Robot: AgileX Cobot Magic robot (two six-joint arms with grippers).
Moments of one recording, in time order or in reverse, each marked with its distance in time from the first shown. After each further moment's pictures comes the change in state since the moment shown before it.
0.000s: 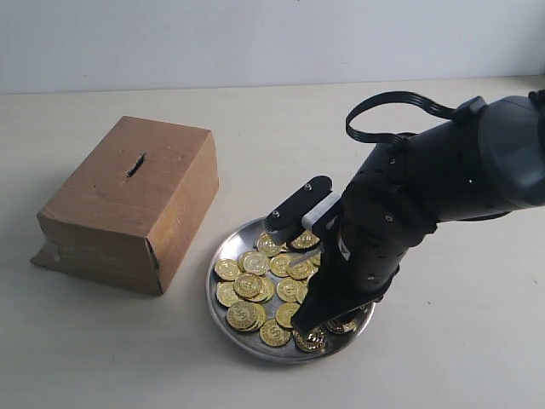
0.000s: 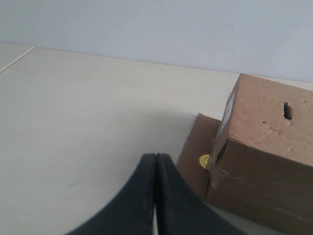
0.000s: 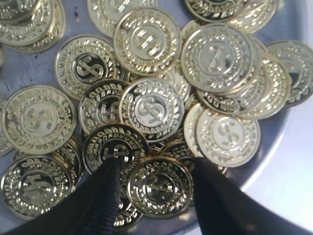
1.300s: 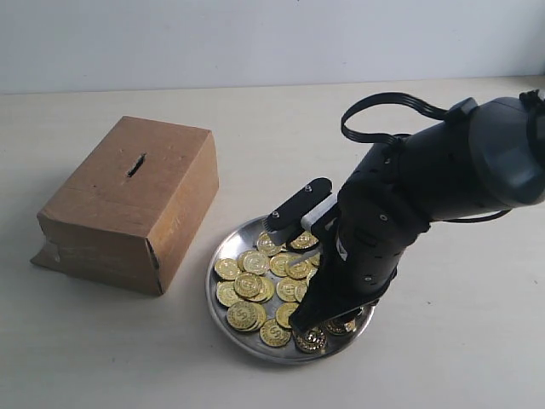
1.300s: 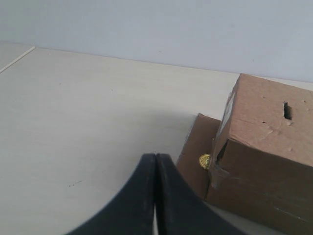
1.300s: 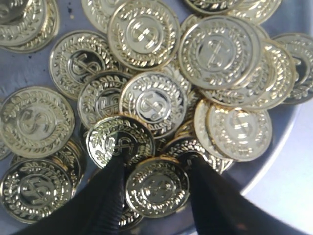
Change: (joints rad) left arm 0.000 0.000 0.000 0.000 0.000 0.000; right arm 0.000 0.024 -0.010 0.018 0.018 0.007
